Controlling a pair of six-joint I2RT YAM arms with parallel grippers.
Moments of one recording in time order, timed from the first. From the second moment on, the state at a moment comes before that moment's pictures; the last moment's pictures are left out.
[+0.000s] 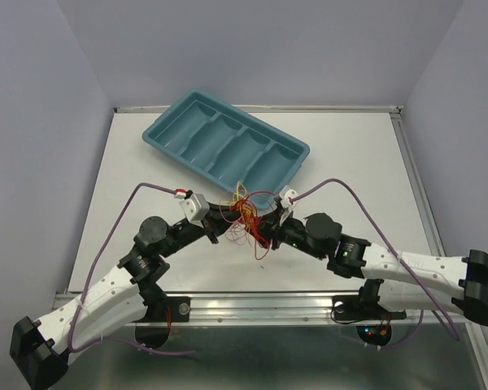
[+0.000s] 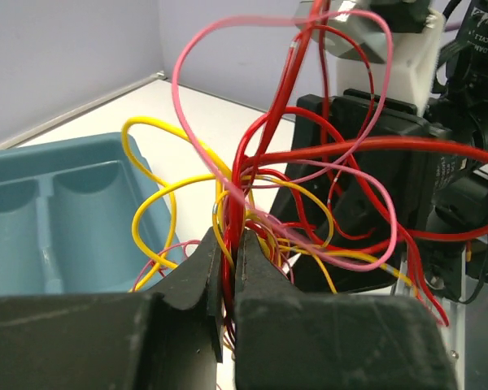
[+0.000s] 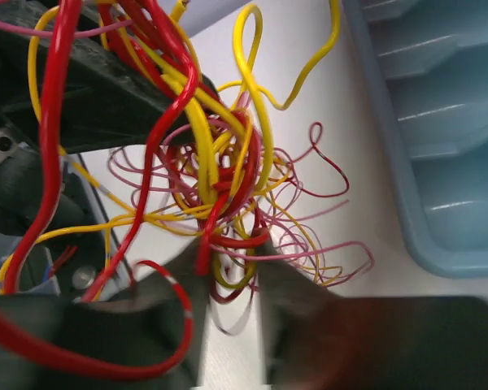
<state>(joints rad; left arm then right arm) -0.78 0.61 0.38 0.40 0.30 -0.14 1.13 1.05 0.57 0.38 0.13 0.25</state>
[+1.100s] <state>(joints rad) -0.75 0.42 0.40 0.31 0.10 0.20 1.13 0.70 0.66 0.02 0.31 0.38</state>
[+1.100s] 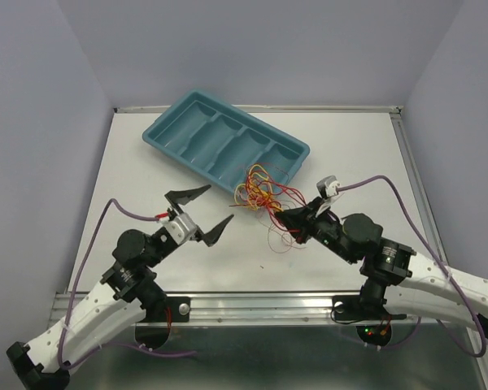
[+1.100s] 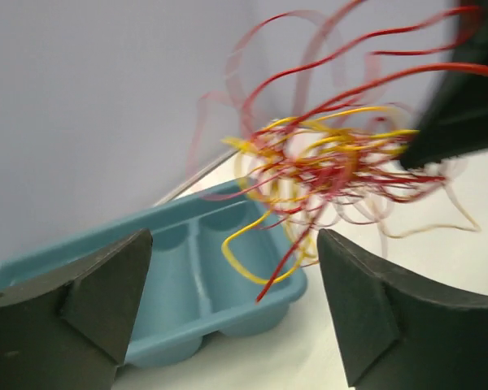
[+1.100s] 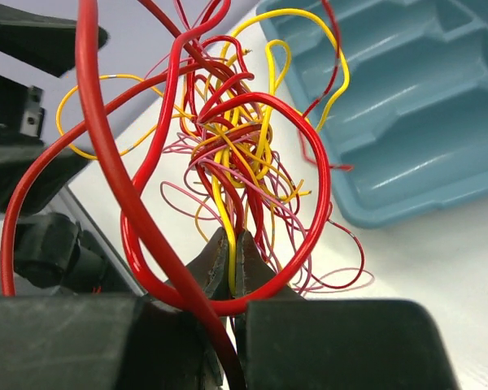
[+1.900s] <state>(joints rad) -0.94 0.71 0.36 0.37 0.32 0.37 1.13 0.86 0.66 0.15 0.33 0.47</state>
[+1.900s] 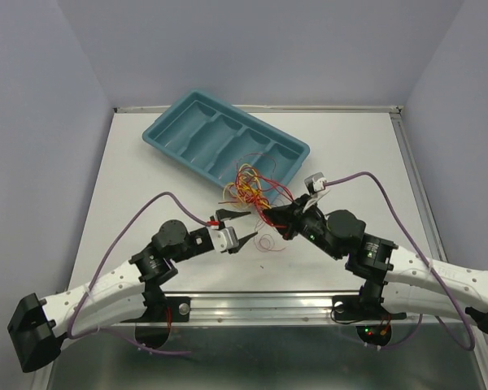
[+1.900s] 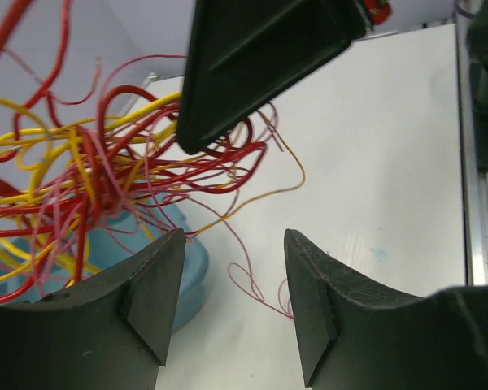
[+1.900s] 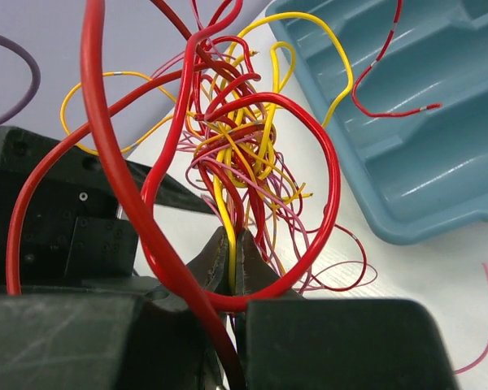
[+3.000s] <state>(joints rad) -0.96 0.69 0.32 0.59 -0.01 0.41 1.13 0.96 0.65 0.23 0.34 0.47</state>
